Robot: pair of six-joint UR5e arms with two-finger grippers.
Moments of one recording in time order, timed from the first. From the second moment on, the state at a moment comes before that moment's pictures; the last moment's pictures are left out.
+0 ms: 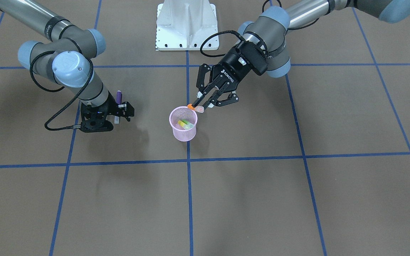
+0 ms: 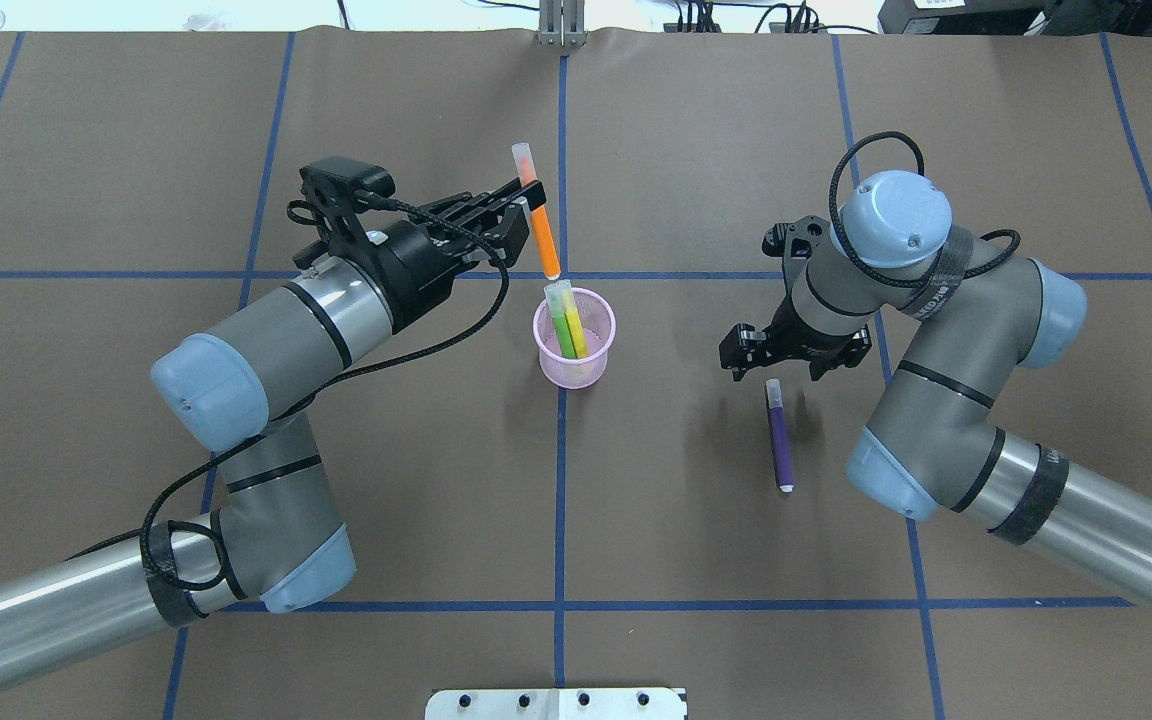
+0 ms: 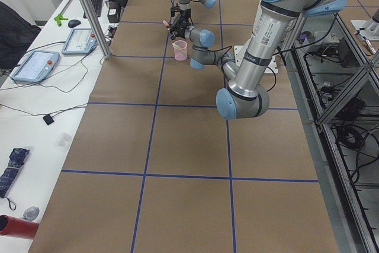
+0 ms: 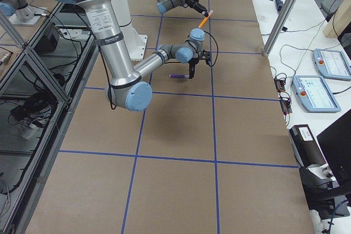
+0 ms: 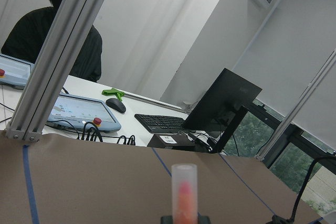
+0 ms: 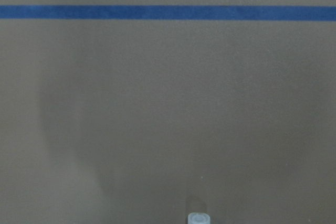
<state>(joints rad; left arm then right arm) -0.49 -2.15 -1.52 -2.97 -1.24 -0.98 0.67 -1.15 1.64 -1.40 2.09 1.04</state>
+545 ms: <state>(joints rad) -0.48 -2.16 -1.51 -2.97 -1.24 -0.99 0.65 -1.16 1.65 -1.41 2.10 1.07</state>
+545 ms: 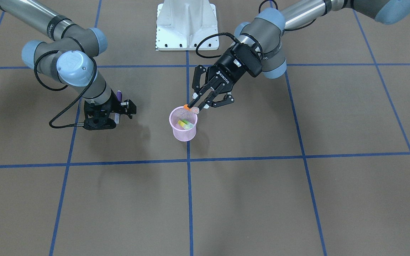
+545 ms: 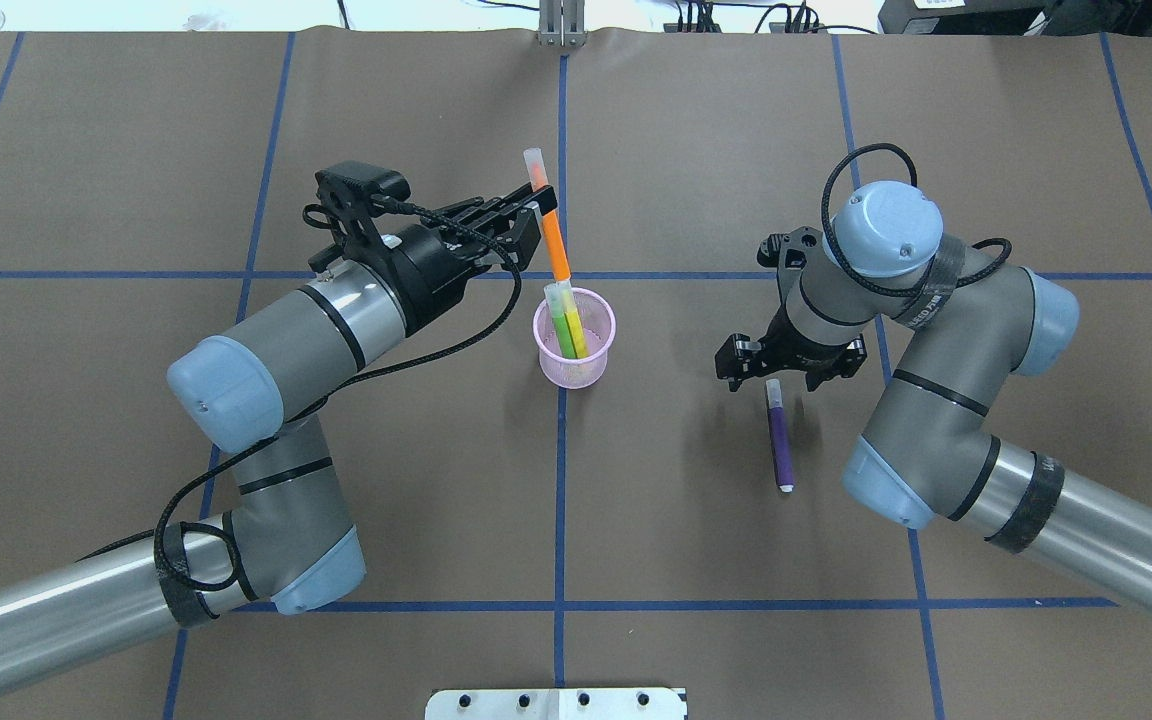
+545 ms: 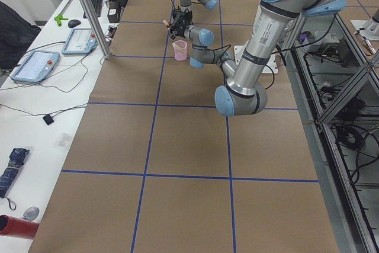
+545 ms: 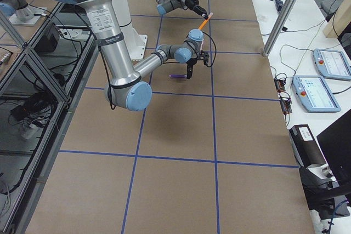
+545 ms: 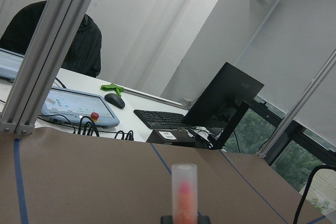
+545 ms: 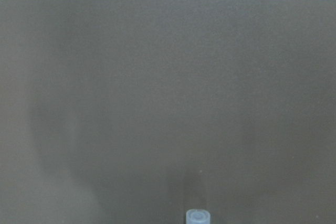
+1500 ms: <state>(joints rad) -0.47 -2.15 -1.50 -2.97 -1.24 -0.99 0.63 -1.18 1.66 -1.41 2.10 1.13</state>
